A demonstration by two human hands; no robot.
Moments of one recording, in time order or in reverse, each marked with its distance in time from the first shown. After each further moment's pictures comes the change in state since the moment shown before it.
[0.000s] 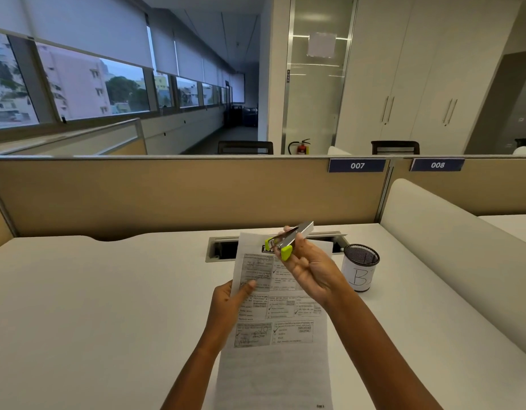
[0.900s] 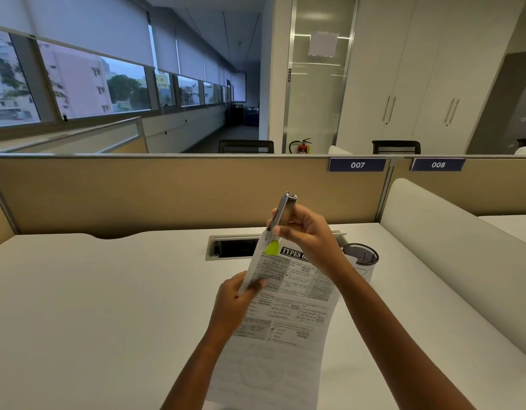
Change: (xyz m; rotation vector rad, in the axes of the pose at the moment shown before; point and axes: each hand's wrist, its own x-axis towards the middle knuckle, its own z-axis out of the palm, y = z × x) left_hand 0.003 0.006 0.009 0.251 -0.066 0.221; right_hand 0.002 -0.027 0.024 -1.066 -0.278 -0.463
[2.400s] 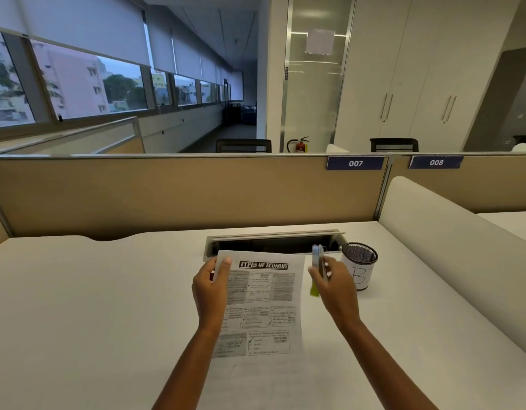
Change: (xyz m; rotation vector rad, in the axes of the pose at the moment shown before) left_hand 0.021 -0.016 -0.009 -0.033 0.498 -0.051; right_hand -0.052 0.119 -0.027 -0.635 0.510 0.313
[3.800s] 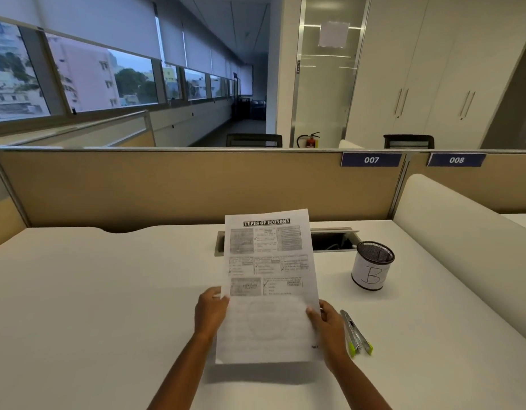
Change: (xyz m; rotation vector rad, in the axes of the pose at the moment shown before) left_hand 0.009 -0.047 -0.029 0.285 -0.159 -0.467; right_hand -0.059 0.035 0.052 0.506 -0.167 0.387
